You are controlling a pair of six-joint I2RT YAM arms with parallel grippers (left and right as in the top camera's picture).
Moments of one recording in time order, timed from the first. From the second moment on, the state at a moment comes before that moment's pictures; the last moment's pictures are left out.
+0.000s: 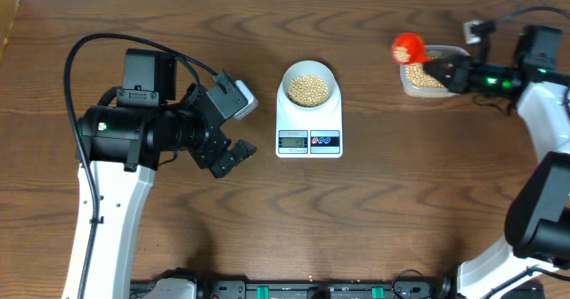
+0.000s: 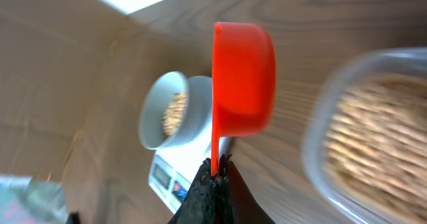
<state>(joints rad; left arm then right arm) -0.11 1.30 1.44 -1.27 0.49 0.74 -0.23 1.84 1.32 -0.48 -1.06 -0.08</state>
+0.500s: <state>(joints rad) -0.11 1.30 1.44 -1.27 0.49 0.74 0.14 1.84 1.32 -0.38 -0.96 -0.11</state>
